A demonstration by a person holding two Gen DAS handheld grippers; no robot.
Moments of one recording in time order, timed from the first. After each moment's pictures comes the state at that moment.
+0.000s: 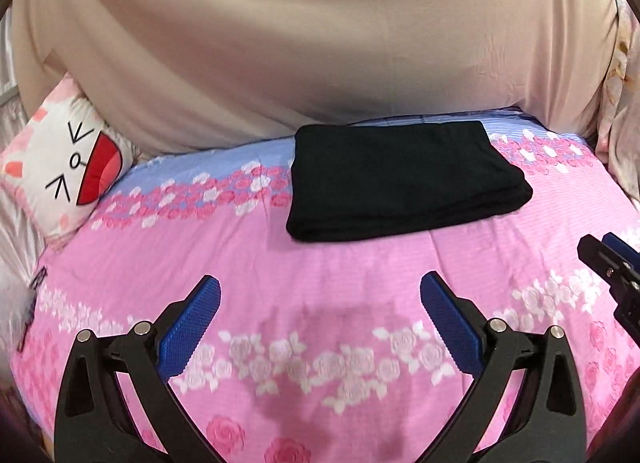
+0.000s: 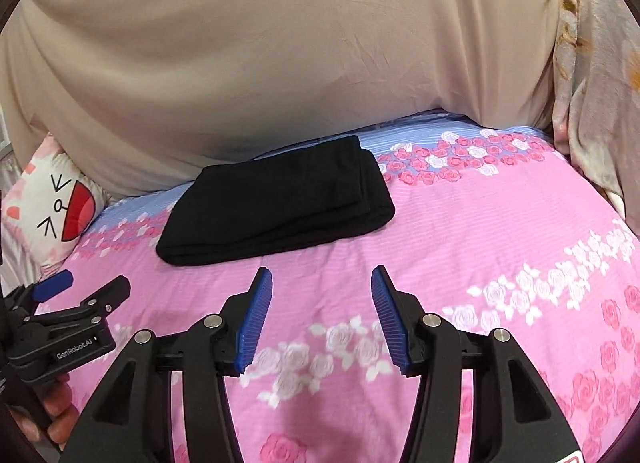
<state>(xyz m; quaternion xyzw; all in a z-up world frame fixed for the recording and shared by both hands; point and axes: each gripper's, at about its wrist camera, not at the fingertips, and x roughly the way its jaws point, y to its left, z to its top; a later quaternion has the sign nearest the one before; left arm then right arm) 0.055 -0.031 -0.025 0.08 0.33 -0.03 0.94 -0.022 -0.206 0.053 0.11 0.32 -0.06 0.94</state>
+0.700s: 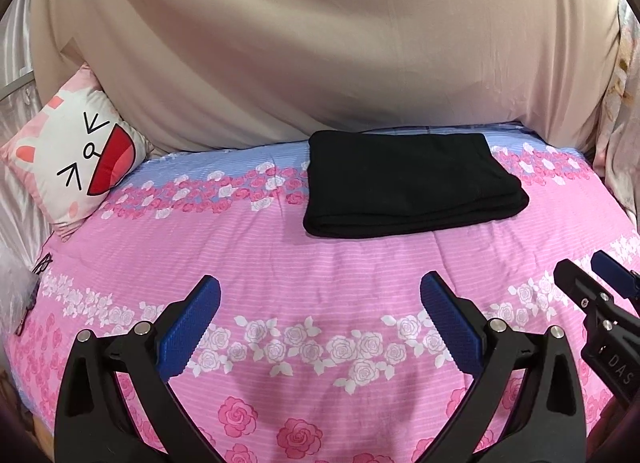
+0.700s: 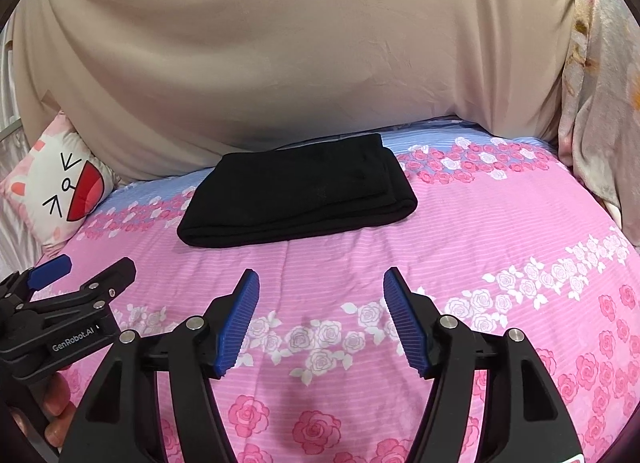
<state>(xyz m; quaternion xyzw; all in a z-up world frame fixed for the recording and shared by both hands) 0.037 -0.015 -0.015 0.06 0.31 -0.02 0.95 -0.029 -0.170 0.054 0.08 0.32 -0.06 0.94</state>
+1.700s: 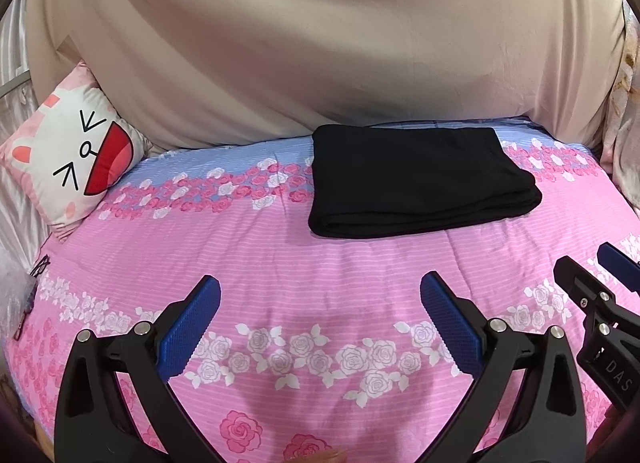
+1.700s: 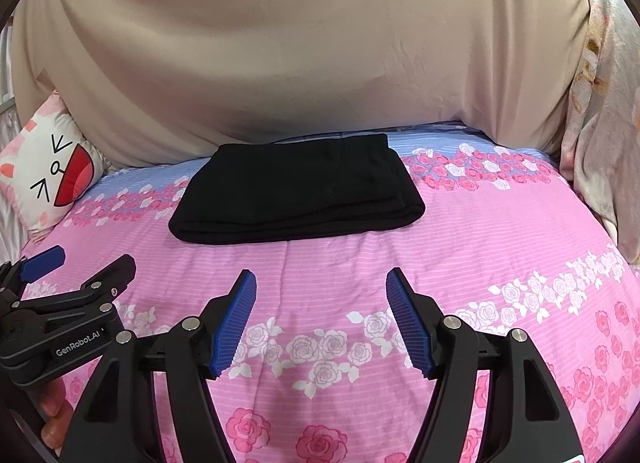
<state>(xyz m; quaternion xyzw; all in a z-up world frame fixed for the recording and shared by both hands) 0.055 -0.010 -0.027 0.07 0.32 -0.02 0.94 -0.012 -0.150 0.048 0.05 0.34 -0.08 0.94</state>
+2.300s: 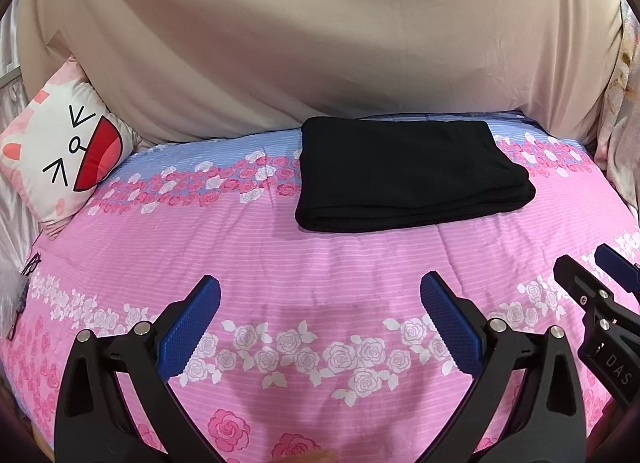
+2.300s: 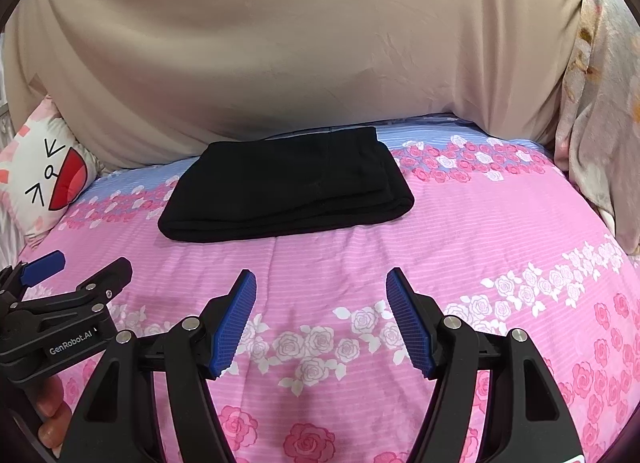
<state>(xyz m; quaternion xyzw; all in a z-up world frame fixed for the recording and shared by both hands) 0.059 -0.015 -0.032 0.06 0.33 -0.04 0.94 -0.013 -0.162 0.043 0.06 0.34 -0.09 0.93</state>
